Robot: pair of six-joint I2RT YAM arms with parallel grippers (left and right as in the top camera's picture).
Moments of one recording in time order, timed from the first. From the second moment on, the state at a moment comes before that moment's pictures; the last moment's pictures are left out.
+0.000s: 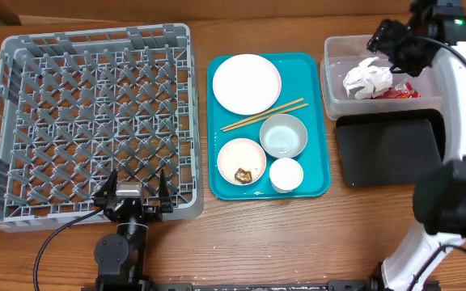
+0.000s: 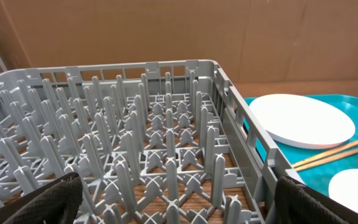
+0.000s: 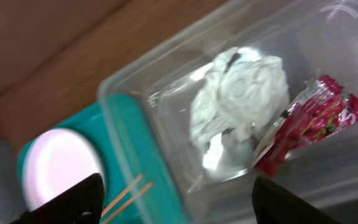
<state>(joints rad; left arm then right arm) -0.01 0.02 0.01 -0.08 -0.02 0.01 -0.10 1.98 2.01 -1.07 -0.18 0.41</state>
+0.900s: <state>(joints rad) -0.01 0.02 0.01 -0.08 -0.02 0.01 0.30 1.82 2.01 -1.30 -0.14 0.45</state>
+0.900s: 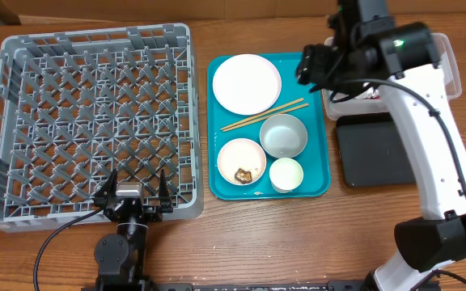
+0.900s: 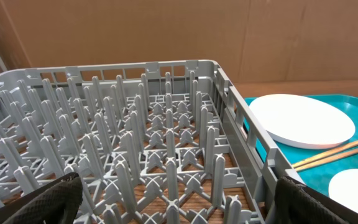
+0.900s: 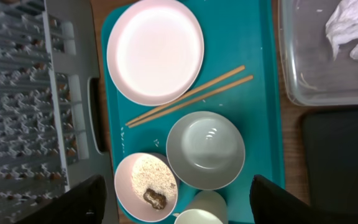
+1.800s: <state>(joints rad) -0.01 0.02 0.01 -0.08 -0.02 0.01 0.57 1.82 1.55 -0.94 -0.08 0.60</state>
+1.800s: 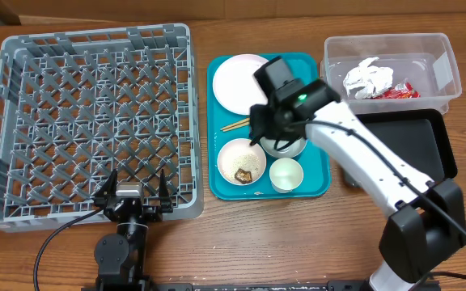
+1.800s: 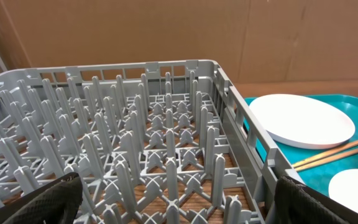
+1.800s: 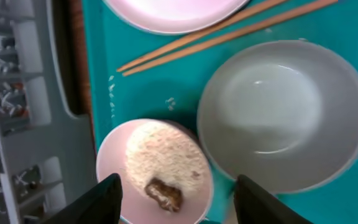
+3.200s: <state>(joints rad) -0.01 0.02 0.01 -0.08 -0.02 0.01 0.83 2.06 1.50 -0.71 0.03 0.85</state>
